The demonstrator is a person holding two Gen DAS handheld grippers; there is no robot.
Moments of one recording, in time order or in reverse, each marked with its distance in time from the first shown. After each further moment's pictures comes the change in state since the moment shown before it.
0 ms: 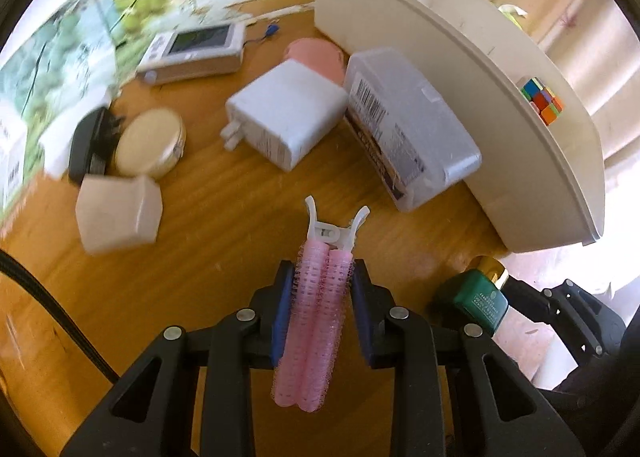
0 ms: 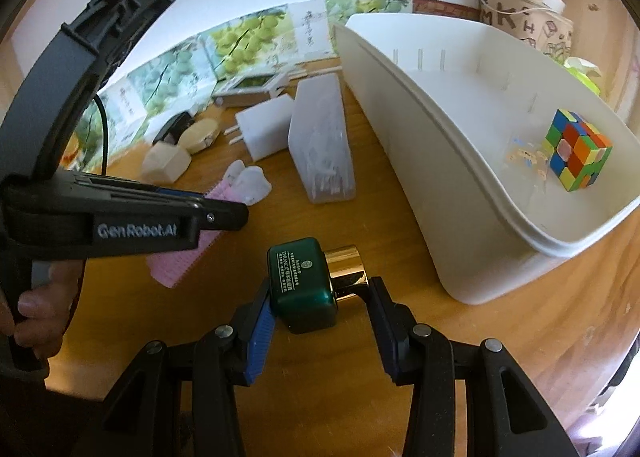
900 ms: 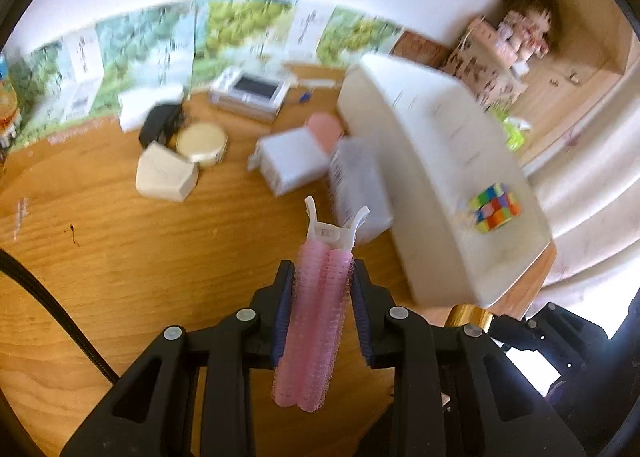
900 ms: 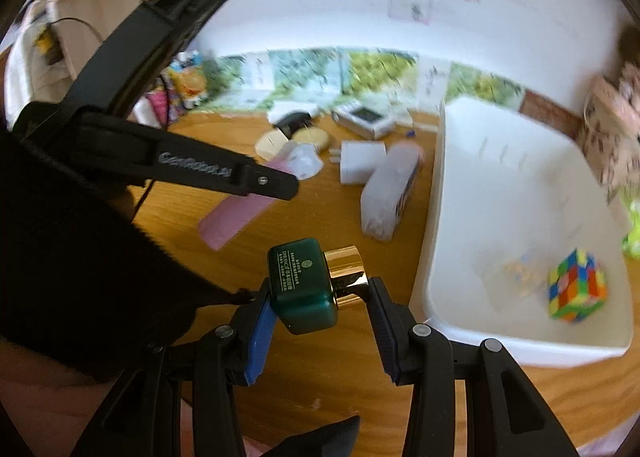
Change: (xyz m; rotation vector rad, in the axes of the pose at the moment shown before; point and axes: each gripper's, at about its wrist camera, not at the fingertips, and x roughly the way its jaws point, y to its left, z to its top) left arm -0.088 -0.025 -0.021 -0.330 -0.246 -0.023; right arm -0.093 -0.022 0.023 -0.483 -0.059 0.266
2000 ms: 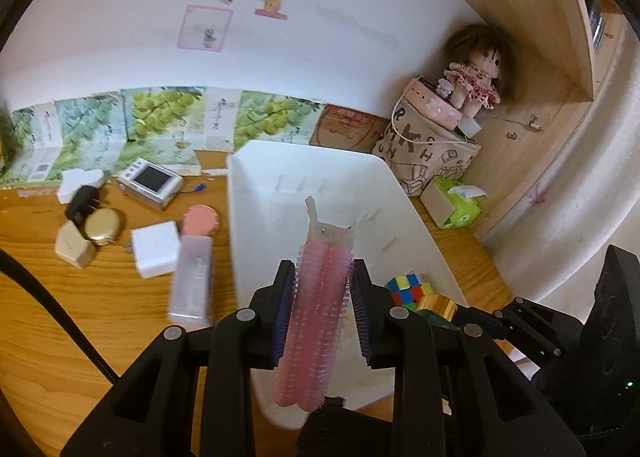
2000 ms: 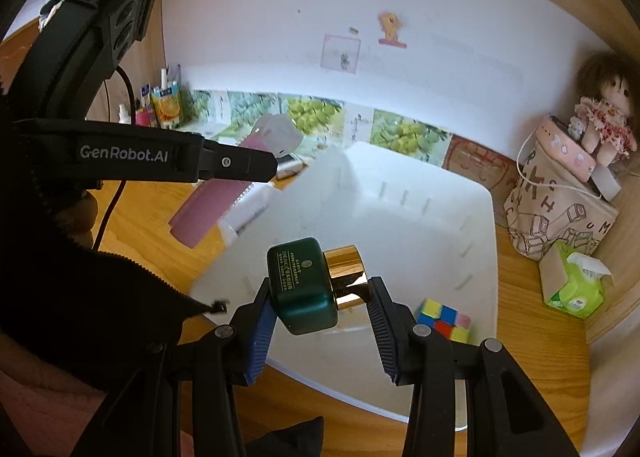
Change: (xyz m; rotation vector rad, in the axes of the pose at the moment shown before) left arm 0.017 -0.139 0.037 -0.027 -0.272 -0.035; right arm -0.045 -0.150 -0.001 -0.110 -0.085 -0.055
